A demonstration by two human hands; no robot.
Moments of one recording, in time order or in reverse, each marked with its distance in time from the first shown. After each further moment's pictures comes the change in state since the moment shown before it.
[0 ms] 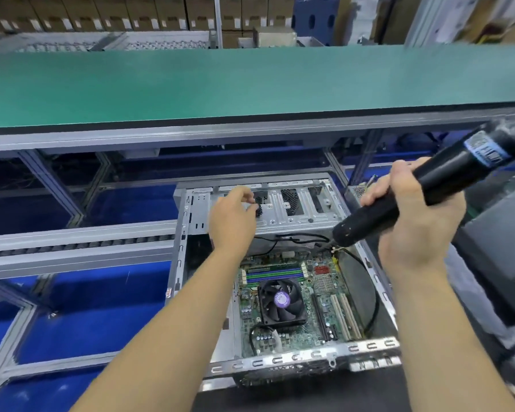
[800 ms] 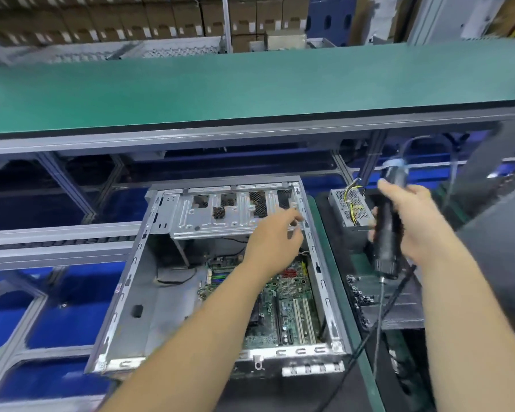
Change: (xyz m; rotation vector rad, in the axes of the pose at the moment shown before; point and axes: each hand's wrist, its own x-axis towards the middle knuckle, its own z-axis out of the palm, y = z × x) left_hand -0.059 0.078 0.096 0.037 -0.353 0.277; right_hand 0.108 0.021 -0.132 -0.351 -0.051 0.746
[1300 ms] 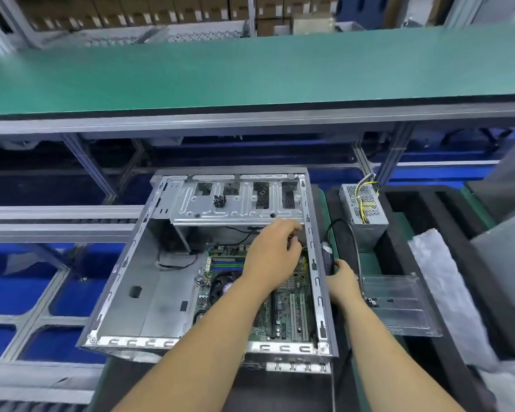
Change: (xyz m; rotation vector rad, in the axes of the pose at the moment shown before) left_hand -0.024 -0.004 0.028 0.061 0.062 -0.121; right_hand 0.015 0.170 0.028 -0.671 -0.107 0.184
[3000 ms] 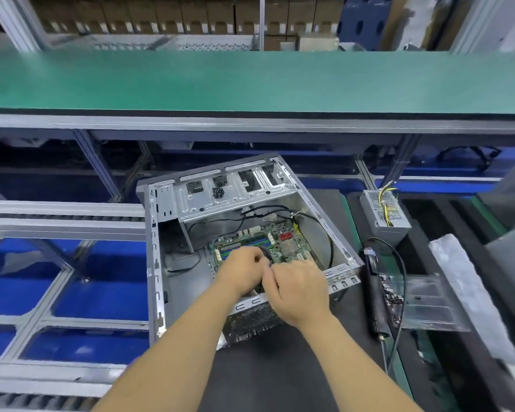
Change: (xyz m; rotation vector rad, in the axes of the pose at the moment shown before) left_hand -0.053 -0.102 -0.085 0.087 -0.228 -0.329; right_hand -0.121 -0.065 0.112 -0.646 0.412 -1.234
